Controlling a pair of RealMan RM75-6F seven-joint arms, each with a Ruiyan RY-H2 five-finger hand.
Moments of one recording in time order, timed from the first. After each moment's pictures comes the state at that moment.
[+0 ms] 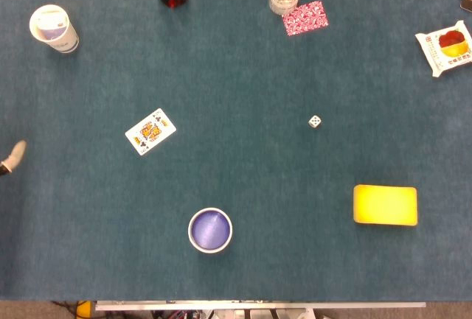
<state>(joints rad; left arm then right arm) -0.11 -1.20 -0.06 -1.54 1.46 1.47 0.00 0.08 -1.16 0.05 -1.57 -1.45 1.42 -0.11</state>
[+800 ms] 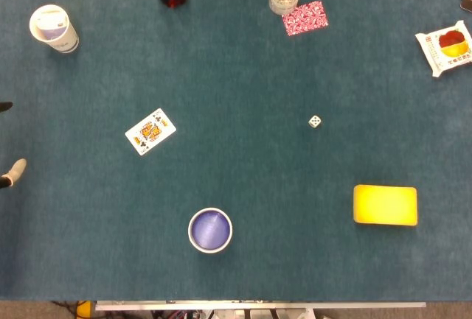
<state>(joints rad) -0.12 -1.16 -0.03 -1.58 1.48 1.43 -0.10 0.13 -1.08 0.00 -1.62 -1.48 1.27 0.00</state>
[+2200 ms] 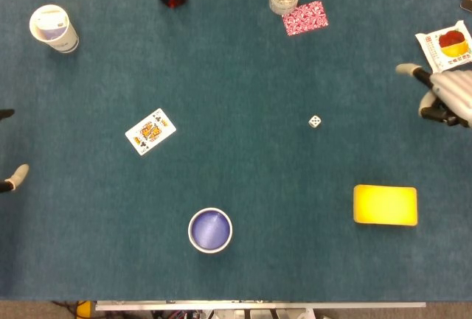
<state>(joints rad) -0.12 -1.22 -0.02 -1.47 1.48 1.39 -0.20 0.67 -0.99 0.15 -1.71 -1.02 0.45 0.01</state>
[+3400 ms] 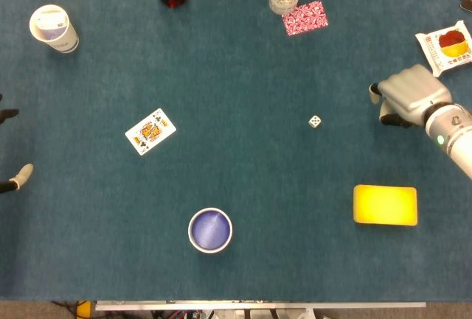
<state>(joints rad) -0.12 -1.24 -0.02 -1.45 1.48 1.39 -0.23 1.19 -1.19 -0.32 -1.75 -0.57 0.77 -0.47</state>
